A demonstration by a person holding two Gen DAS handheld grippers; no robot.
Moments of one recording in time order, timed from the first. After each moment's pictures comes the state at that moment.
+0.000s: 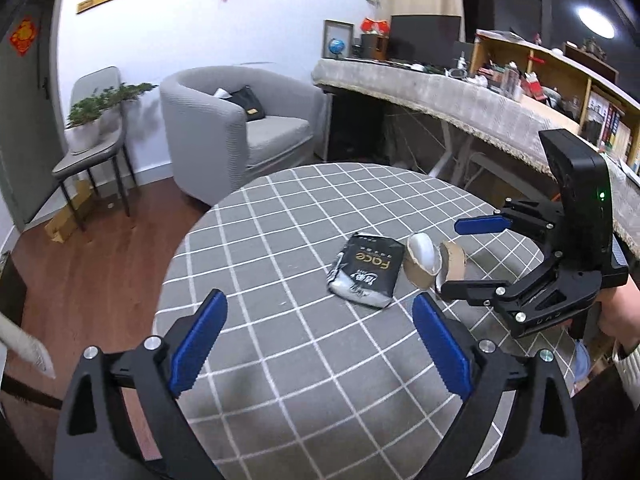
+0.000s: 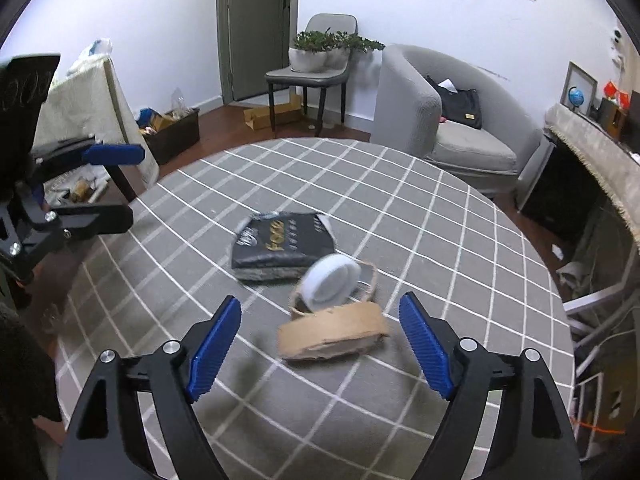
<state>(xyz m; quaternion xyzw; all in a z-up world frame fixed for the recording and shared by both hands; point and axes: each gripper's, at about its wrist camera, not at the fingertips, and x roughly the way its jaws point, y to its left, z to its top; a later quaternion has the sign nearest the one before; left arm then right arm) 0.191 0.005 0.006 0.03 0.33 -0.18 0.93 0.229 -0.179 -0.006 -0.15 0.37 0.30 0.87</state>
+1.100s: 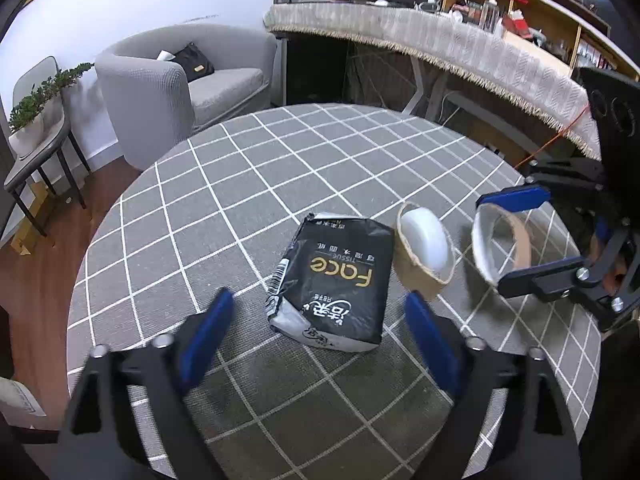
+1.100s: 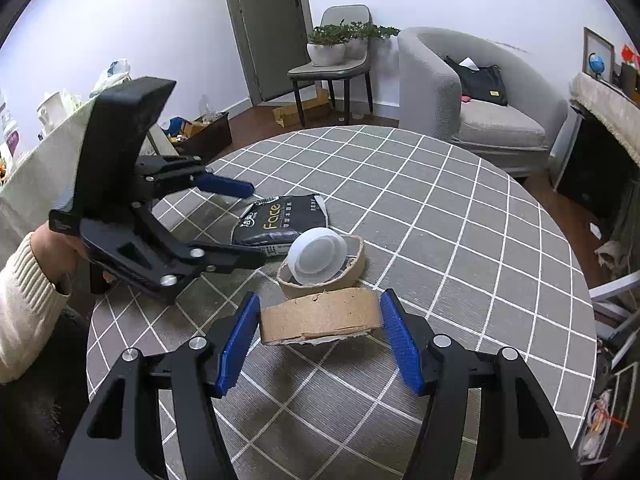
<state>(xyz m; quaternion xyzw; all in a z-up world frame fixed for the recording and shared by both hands) 0.263 -0.052 -0.045 0.08 0.42 -0.24 0.87 0.236 -0.222 0.001 -0.09 0.40 0.37 0.84</state>
